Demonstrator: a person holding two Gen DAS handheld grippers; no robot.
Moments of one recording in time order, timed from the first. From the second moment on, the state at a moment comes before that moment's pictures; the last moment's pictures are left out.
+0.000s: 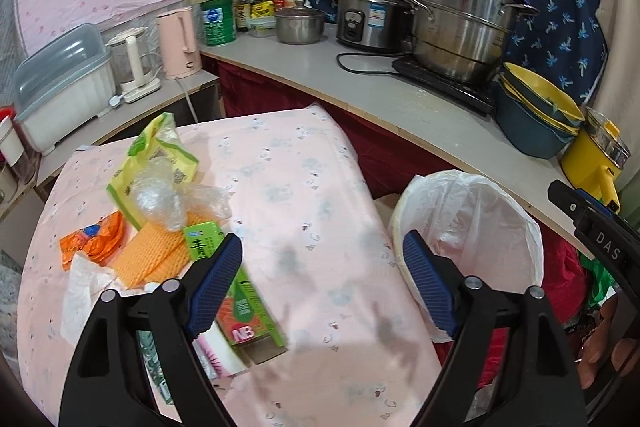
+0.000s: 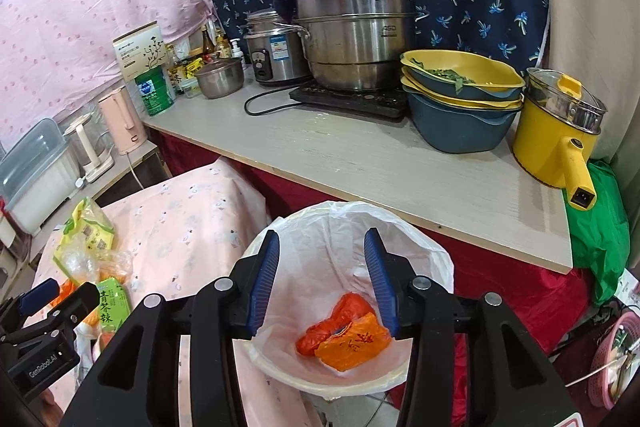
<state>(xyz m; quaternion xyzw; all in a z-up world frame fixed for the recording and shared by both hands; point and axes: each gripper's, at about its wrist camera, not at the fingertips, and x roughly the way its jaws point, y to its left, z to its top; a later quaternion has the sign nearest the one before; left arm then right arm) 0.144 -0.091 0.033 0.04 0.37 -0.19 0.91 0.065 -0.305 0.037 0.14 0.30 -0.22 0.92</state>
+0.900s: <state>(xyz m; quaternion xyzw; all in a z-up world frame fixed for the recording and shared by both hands) 0.155 0.100 0.001 0.00 0.41 -0.04 0.91 0.111 -0.127 0.023 0.07 0.35 -0.07 0.93</state>
